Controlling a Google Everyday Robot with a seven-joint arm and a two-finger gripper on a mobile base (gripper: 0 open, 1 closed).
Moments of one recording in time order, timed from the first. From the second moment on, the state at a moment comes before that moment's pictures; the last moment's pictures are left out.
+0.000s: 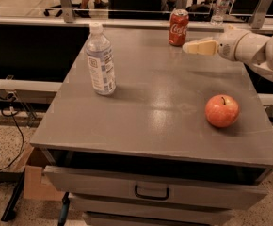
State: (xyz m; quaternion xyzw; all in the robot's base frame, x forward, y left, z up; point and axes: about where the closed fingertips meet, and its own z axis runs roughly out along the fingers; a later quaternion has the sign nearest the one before) arm 0.778 -0.239 0.909 -0.25 0.72 0.14 0.63
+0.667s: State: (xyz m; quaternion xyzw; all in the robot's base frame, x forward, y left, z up) arm 0.823 -0.227 0.897 -0.24 0.72 0.13 0.64
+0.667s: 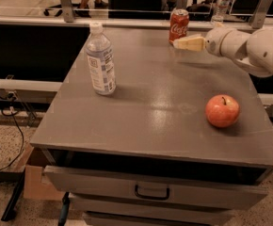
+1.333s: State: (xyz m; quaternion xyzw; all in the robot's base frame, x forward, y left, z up) arm 0.855 -0.208 0.883 -0.23 0.74 0.13 0.62
